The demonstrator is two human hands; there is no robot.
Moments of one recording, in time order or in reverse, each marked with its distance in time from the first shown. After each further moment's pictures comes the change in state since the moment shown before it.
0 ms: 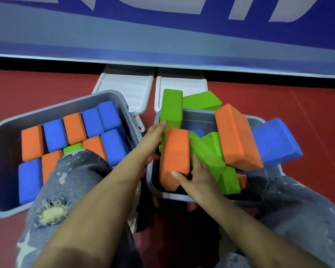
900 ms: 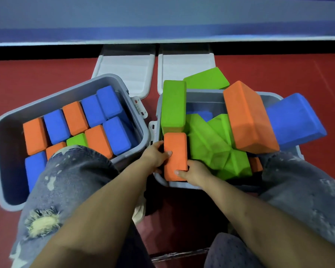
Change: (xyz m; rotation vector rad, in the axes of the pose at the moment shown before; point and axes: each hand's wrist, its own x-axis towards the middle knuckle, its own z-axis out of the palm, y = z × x) left_hand 0.012 -0.076 -0.012 0.457 0.069 -0.170; right_hand 0.056 0.034 0.066 0.122 -0.320 0.087
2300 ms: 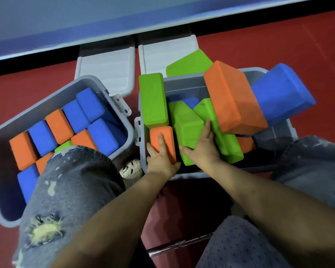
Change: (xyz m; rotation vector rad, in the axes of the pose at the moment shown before) left_hand -0.003 -0.022 0.069 0.722 0.174 0.189; right_hand -0.007 0.020 -0.046 0.101 0.485 0.036
